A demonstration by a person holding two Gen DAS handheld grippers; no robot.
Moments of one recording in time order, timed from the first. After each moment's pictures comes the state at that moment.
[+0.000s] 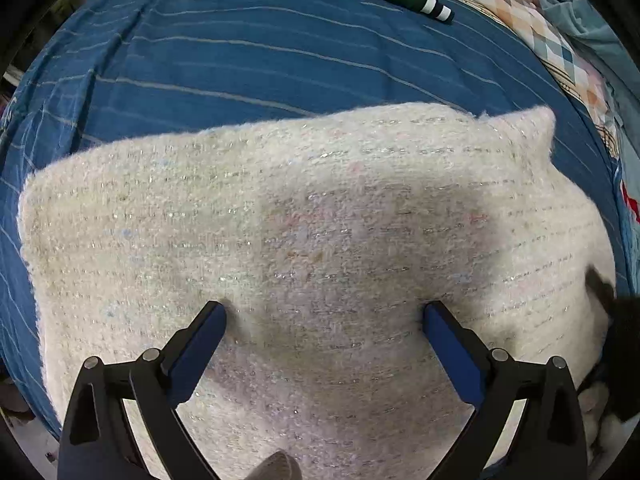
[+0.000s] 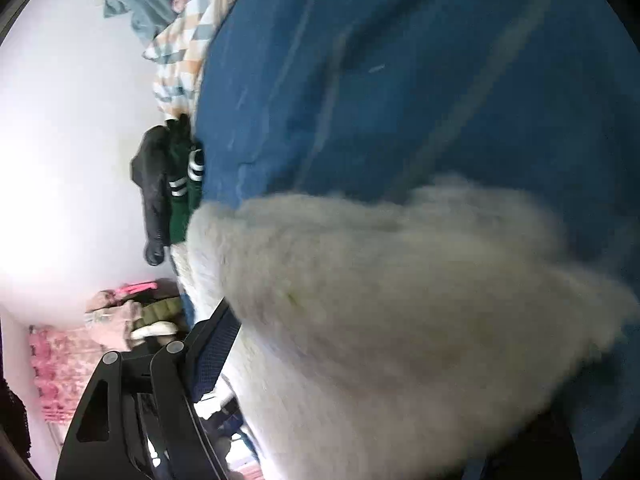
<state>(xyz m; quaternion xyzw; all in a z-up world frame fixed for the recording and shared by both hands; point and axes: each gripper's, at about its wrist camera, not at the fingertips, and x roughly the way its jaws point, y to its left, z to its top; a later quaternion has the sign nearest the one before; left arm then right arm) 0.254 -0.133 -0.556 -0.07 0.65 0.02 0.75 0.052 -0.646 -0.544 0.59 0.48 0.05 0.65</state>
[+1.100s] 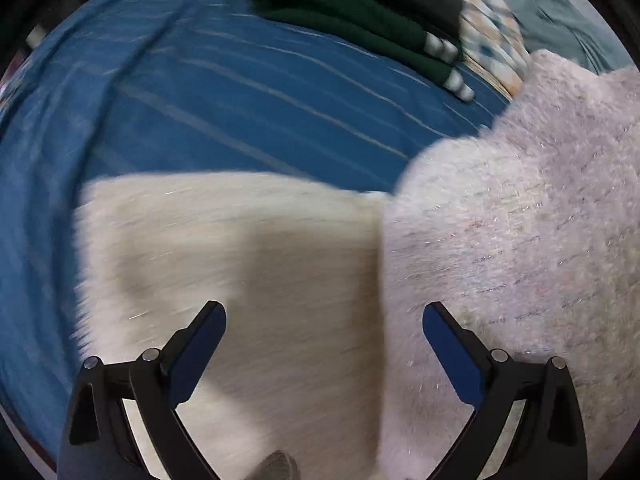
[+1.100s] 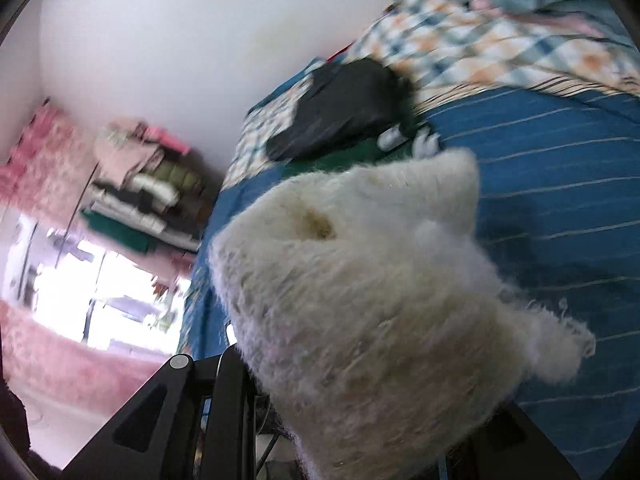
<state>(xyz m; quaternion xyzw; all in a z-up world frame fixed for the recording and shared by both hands) 0.261 -0.087 -0.531 -0.17 0.60 0.05 0.78 0.100 -0.490 -0.297 0.28 0.47 0.25 0.80</state>
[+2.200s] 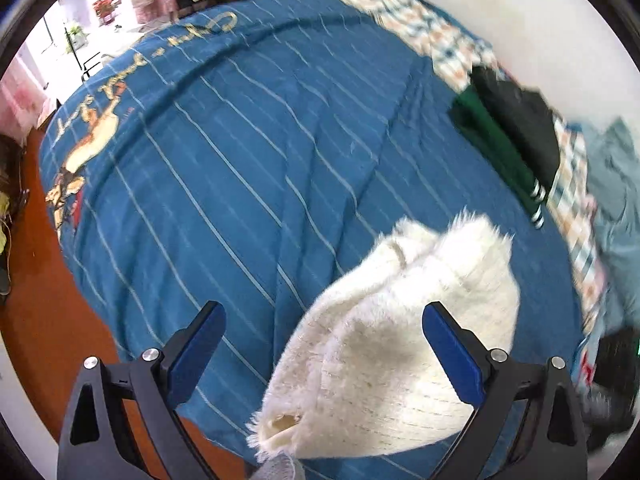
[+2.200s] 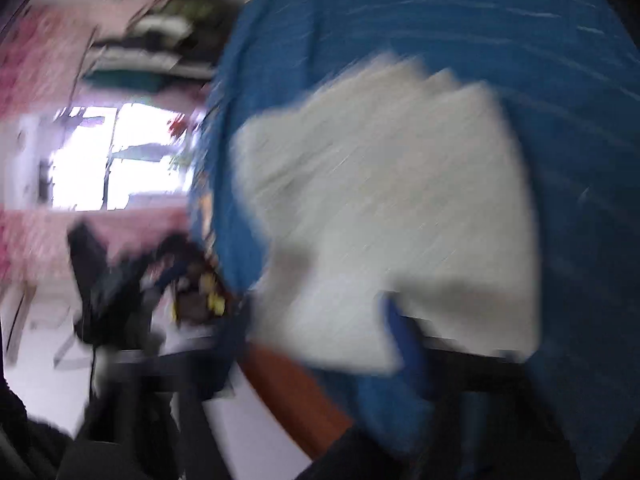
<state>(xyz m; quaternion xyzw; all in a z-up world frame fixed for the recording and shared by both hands) 0.115 0.074 -0.431 -0.27 0.54 0.20 0.77 0.032 -0.355 -0.386 0.18 0.68 0.35 0.62</state>
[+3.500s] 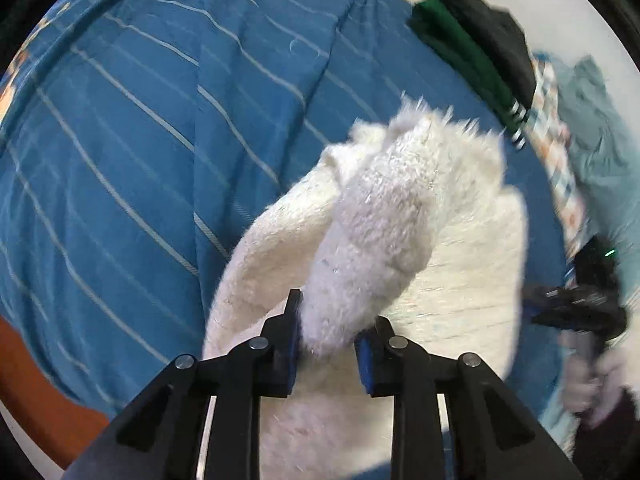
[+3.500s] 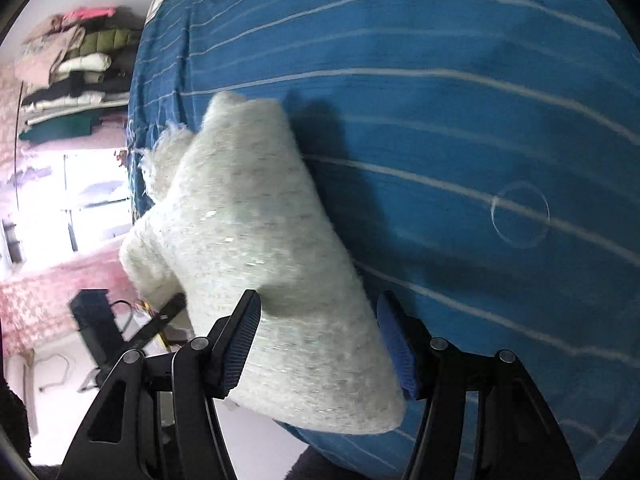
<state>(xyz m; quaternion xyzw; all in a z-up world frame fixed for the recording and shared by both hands) 0.128 0.066 -0.506 -0.31 0.59 0.06 0.74 0.108 -0.377 -0.485 0.20 0.75 0.27 0.57</state>
